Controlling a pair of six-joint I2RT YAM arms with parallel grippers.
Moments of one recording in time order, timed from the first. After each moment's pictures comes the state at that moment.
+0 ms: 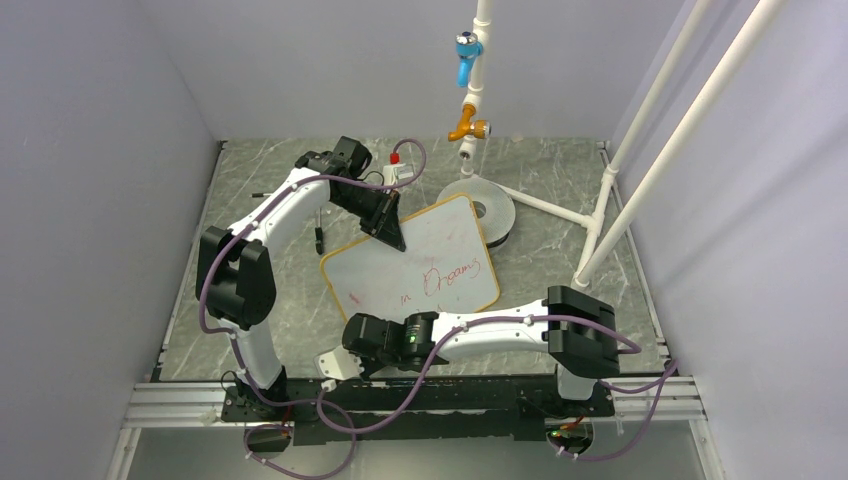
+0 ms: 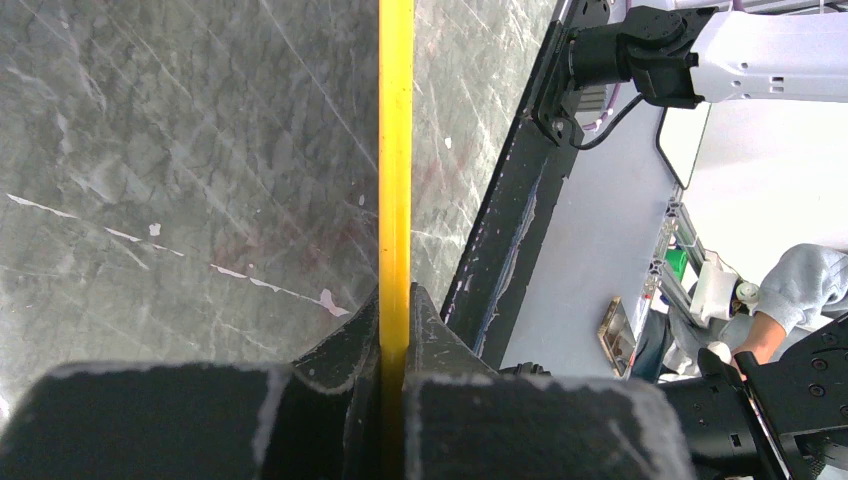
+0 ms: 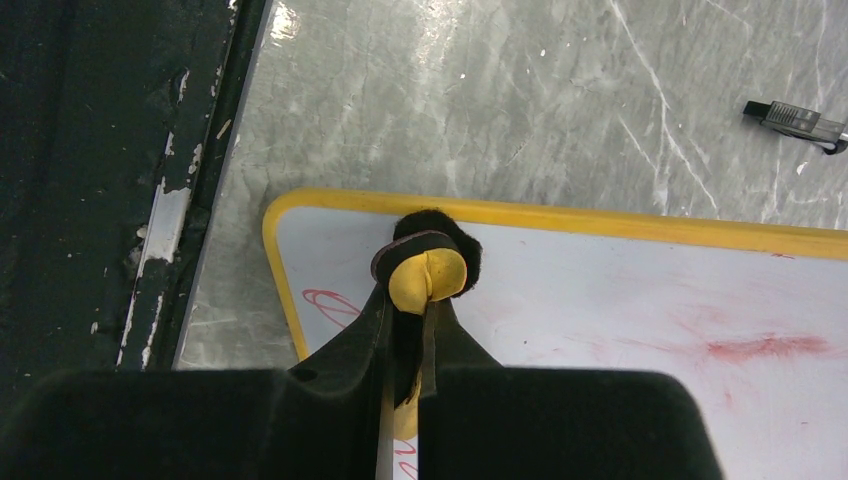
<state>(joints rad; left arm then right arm) -0.41 1.83 1.60 -1.00 0.94 0.20 1.43 1.75 1.16 -0.35 0.15 -0.70</state>
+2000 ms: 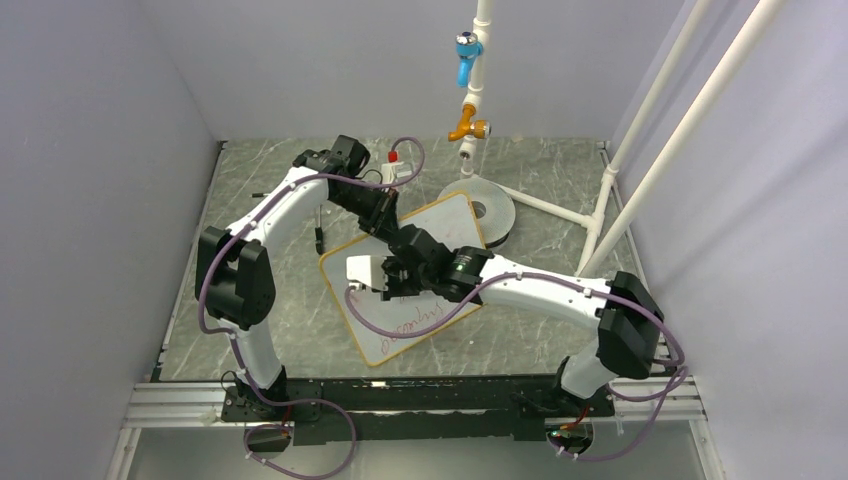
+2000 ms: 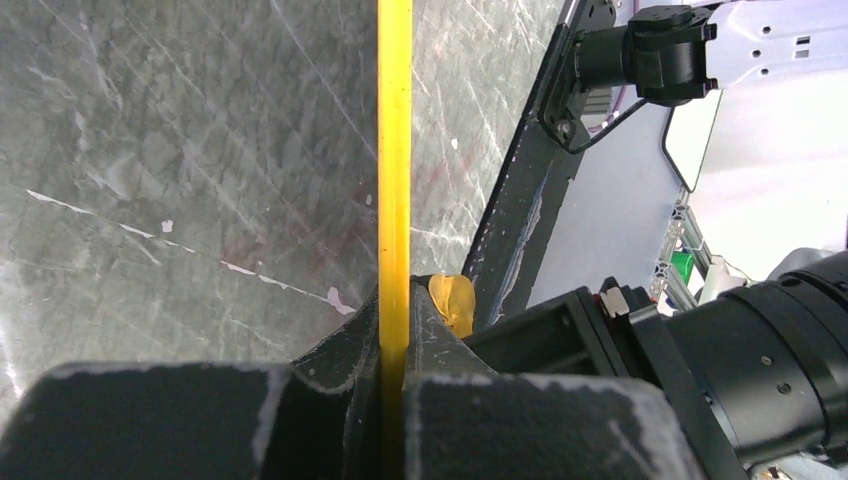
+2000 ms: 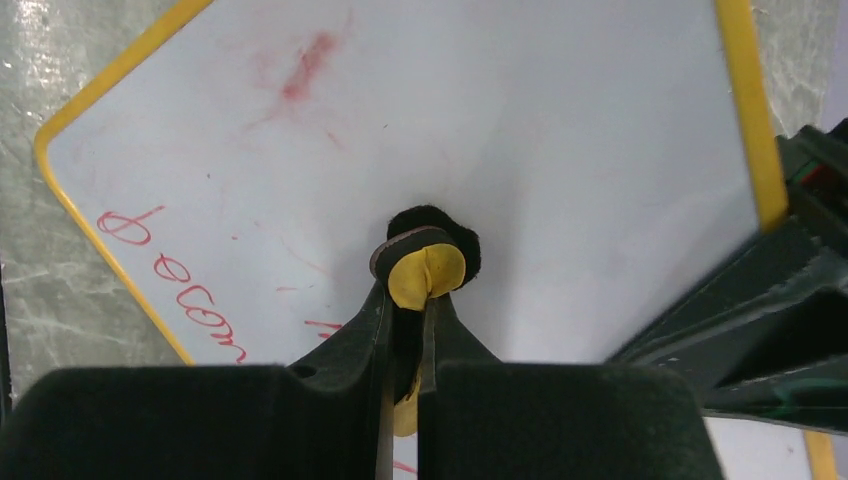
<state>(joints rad) -0.40 1.82 1.61 -1.01 0.93 0.20 1.07 1.56 1.20 -0.37 -0.09 -0.67</state>
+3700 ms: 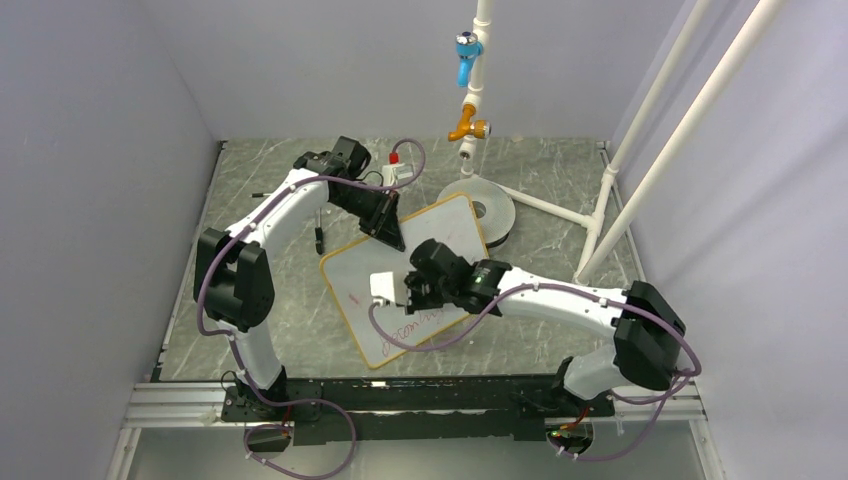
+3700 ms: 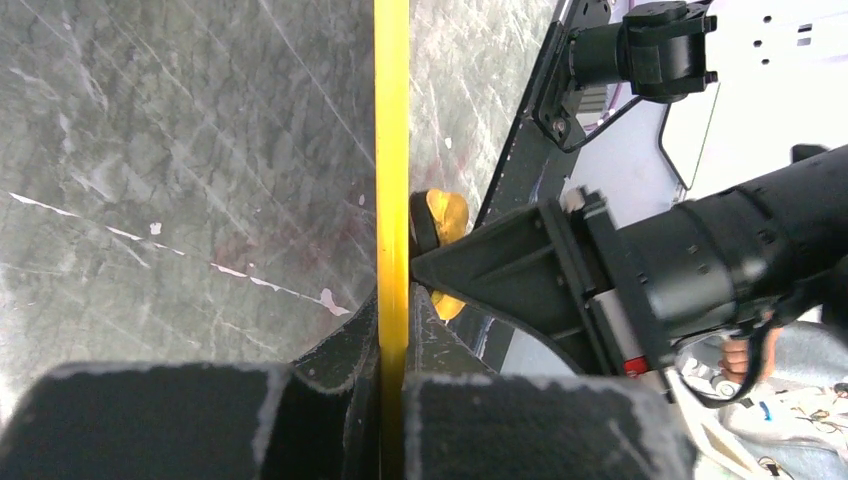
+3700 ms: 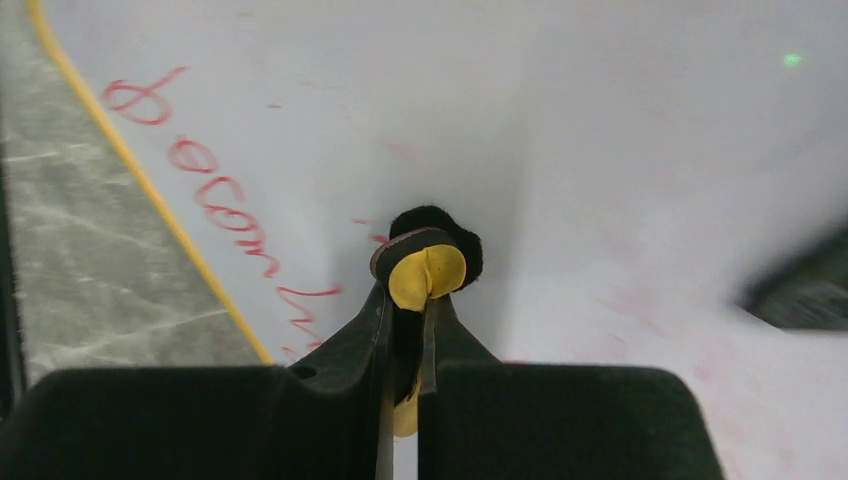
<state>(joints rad) -0.41 1.81 1.59 -0.99 0.94 0.20 1.02 1.44 1.00 -0.36 -0.11 -0.71</state>
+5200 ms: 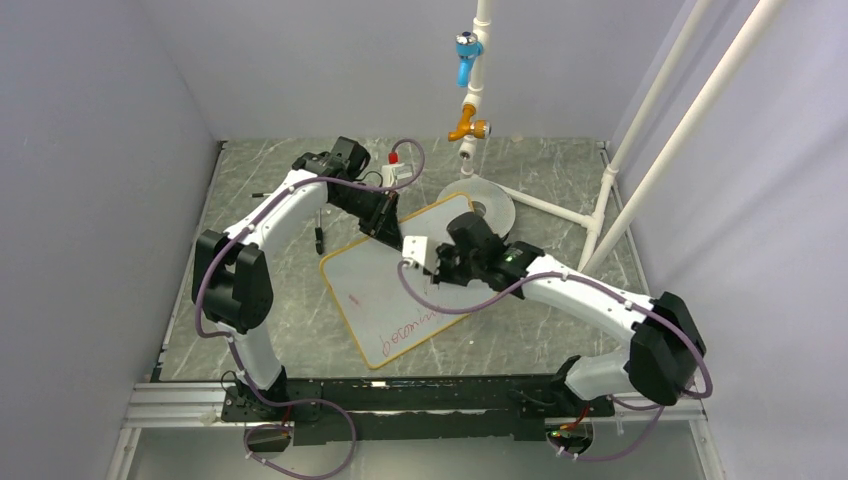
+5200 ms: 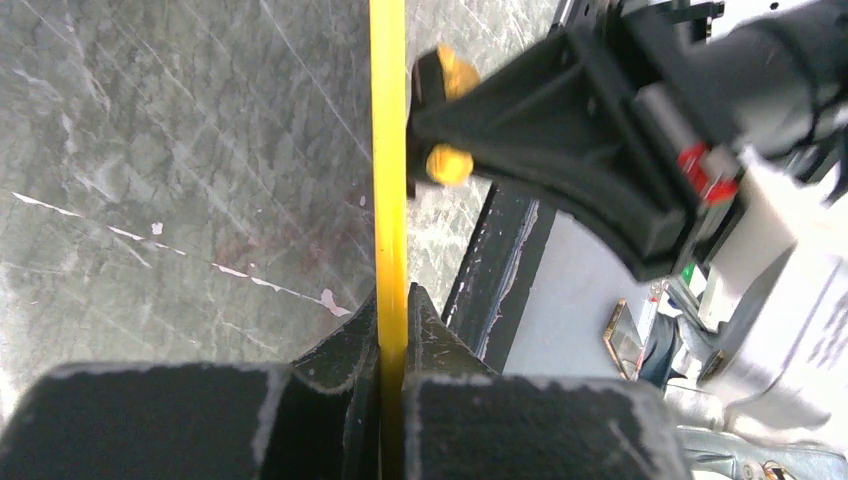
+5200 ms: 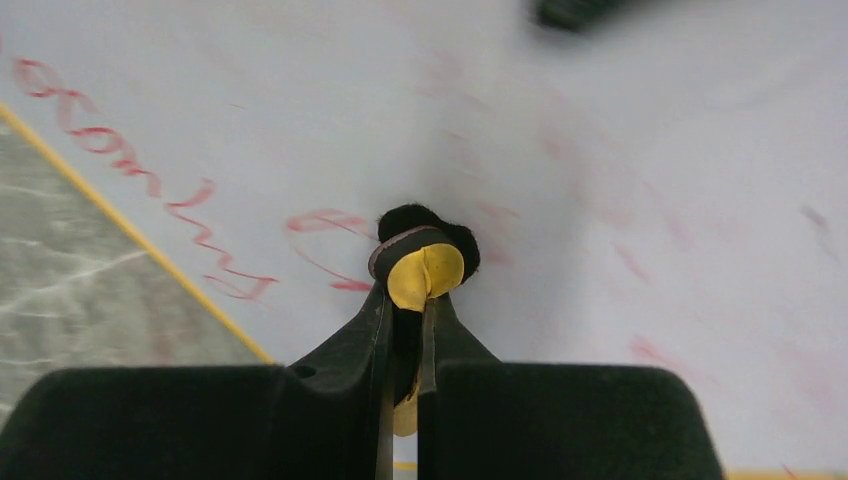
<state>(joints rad) -0.41 1.80 1.58 -0.98 0.93 0.20 0.84 1.36 0.95 -0.39 -0.18 -0.69</state>
